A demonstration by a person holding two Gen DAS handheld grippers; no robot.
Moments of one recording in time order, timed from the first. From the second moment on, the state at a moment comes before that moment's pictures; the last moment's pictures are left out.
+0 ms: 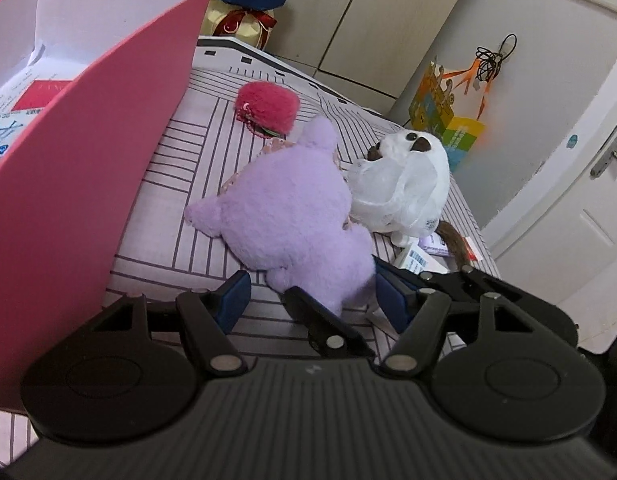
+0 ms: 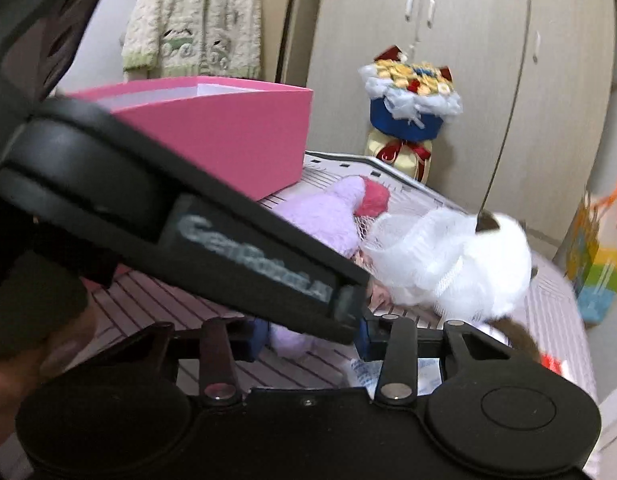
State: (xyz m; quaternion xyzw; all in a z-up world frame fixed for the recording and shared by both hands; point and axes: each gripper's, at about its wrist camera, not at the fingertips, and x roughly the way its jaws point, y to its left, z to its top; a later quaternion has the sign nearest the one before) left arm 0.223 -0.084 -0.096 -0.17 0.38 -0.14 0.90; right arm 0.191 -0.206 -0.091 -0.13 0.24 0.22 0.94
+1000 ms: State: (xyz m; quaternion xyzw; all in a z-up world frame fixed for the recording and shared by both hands) left arm 0.214 -0.079 -0.102 -0.20 0.36 -0.12 0.90; right arm 0.162 -0.211 -0.093 -0.07 0.30 0.20 0.93
